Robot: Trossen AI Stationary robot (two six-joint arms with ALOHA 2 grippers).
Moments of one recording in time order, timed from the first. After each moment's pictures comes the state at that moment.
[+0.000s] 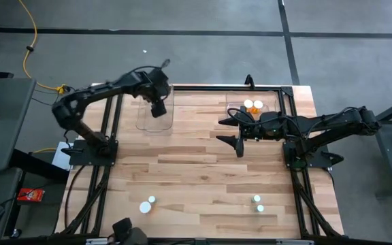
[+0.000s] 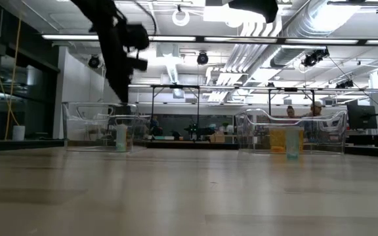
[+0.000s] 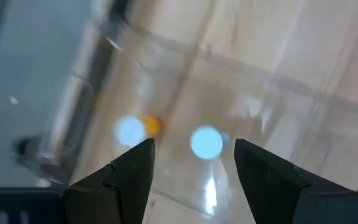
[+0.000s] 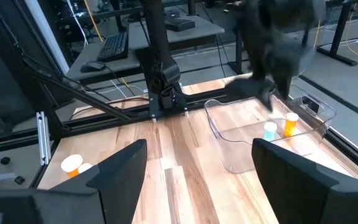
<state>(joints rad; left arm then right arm) 0.79 1.53 1.21 -0.87 -0.08 0.34 0.10 1.11 0.89 0.02 0.21 0.18</state>
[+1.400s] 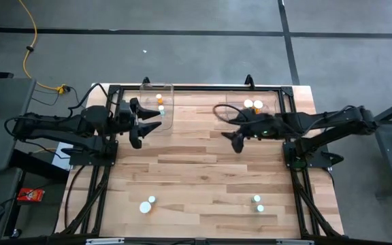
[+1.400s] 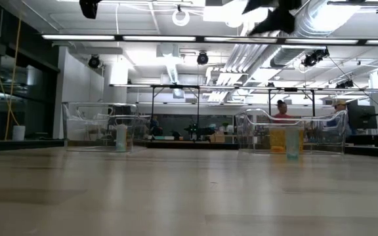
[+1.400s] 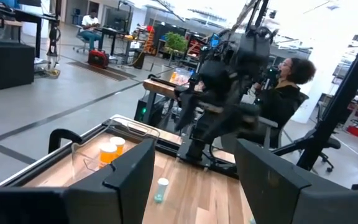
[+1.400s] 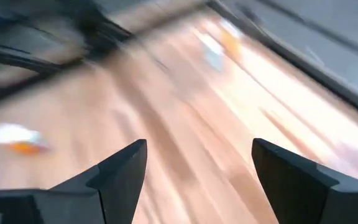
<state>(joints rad) 0.07 0.71 0.66 0.08 -0.25 -0.26 0.10 1.16 1.05 -0.52 0.38 0.49</state>
